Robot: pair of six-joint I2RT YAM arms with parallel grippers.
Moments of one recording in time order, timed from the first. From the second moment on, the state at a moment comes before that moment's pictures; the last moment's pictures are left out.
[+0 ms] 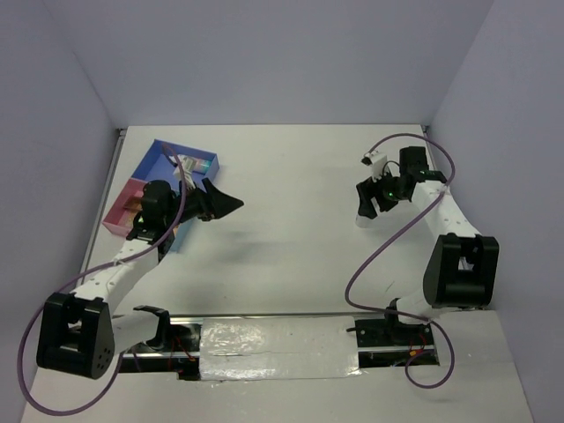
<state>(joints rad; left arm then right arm) -0.15 1.13 0.60 0.31 0.68 -0.70 -0.07 1.47 1.10 -0.68 -0.49 -0.56</state>
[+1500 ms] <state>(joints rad) -0.63 1.47 0.98 0.34 0.64 -0.29 0.21 1.82 1.62 -1.31 -1.41 -0.91</state>
